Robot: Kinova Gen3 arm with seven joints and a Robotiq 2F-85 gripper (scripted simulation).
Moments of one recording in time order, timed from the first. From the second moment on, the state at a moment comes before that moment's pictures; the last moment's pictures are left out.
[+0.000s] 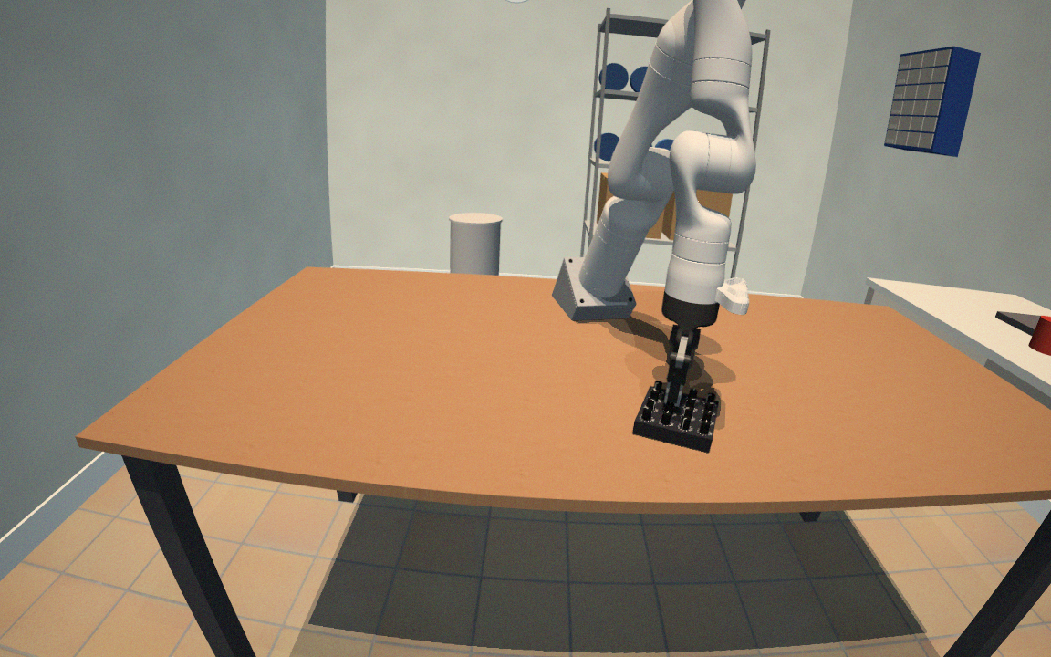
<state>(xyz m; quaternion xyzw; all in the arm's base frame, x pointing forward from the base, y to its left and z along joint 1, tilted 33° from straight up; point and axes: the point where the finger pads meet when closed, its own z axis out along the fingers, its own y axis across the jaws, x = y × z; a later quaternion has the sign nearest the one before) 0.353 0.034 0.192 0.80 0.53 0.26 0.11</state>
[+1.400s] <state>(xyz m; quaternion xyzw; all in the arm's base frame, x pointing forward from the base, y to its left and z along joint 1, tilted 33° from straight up) 0.333 0.030 0.224 0.80 0.53 0.26 0.11</state>
